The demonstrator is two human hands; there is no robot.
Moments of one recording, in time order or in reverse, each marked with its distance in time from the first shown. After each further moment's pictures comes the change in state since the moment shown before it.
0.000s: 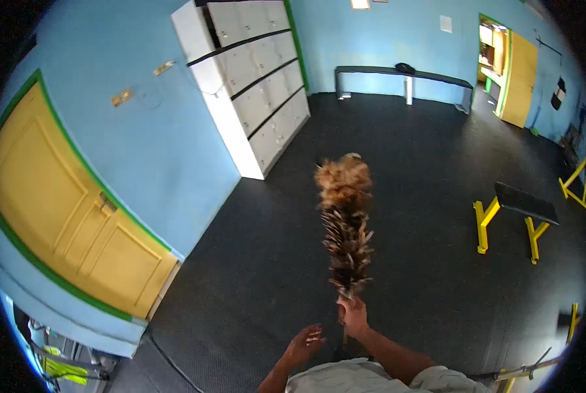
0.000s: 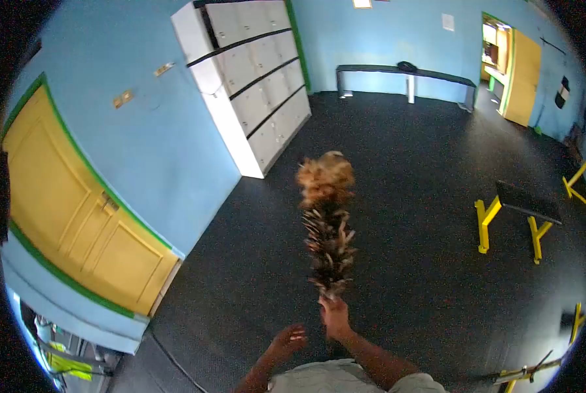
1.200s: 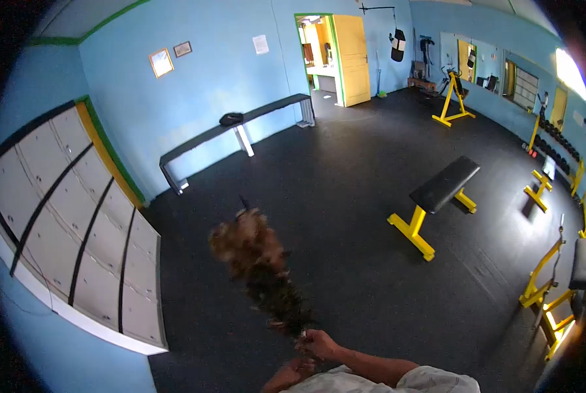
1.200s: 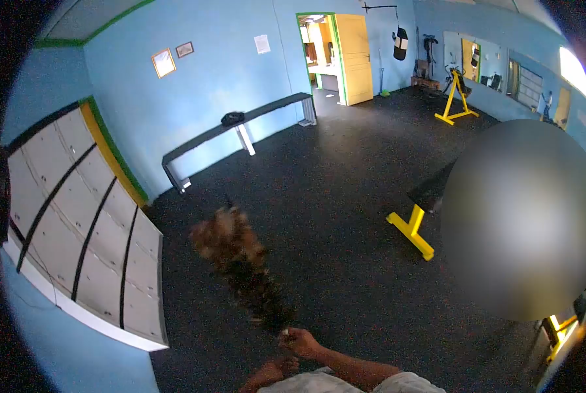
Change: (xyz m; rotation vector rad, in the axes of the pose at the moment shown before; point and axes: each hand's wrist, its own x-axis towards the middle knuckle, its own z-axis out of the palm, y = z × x) left_hand 0.640 0.299 0.028 0.645 -0.865 -0.185; right_hand 0.551 0.076 -0.145 0.419 0.116 0.480
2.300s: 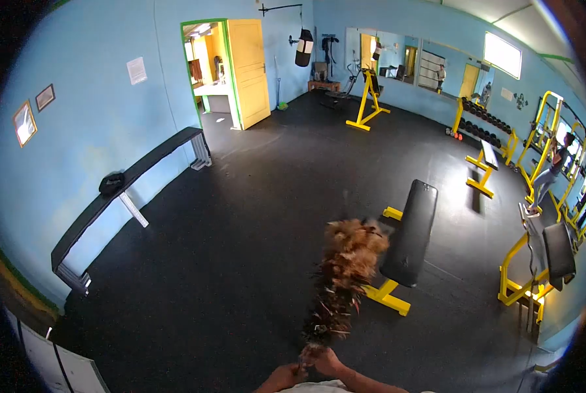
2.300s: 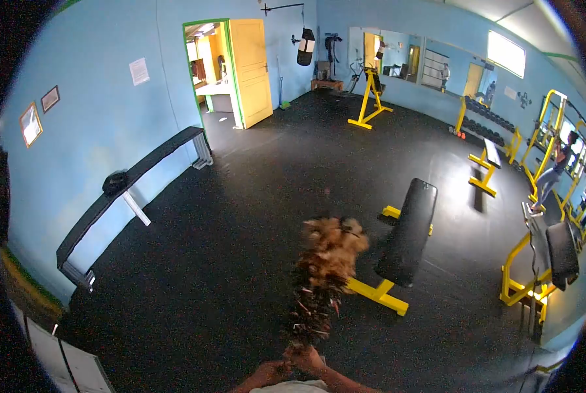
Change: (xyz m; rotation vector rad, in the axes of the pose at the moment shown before) left_hand 0.553 0.355 -0.268 0.137 -0.558 0.304; right_hand 0.364 -0.229 -0.391 0.316 0.610 -0.213
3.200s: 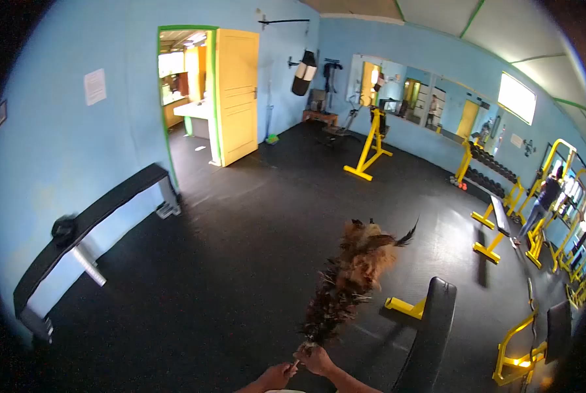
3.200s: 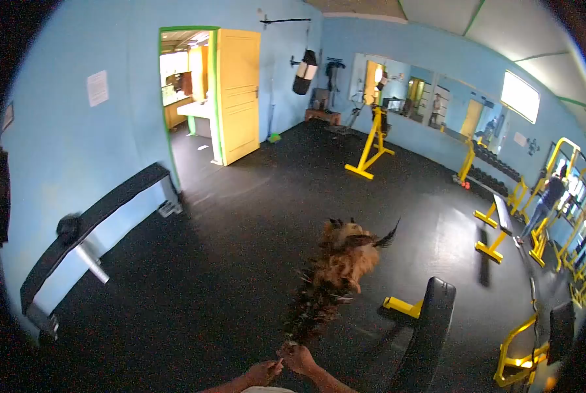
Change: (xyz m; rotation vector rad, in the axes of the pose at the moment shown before) left_hand 0.488 0.315 -0.318 0.577 -0.014 0.105; right_hand 0.488 -0.384 -0.184 0.035 0.128 -0.037
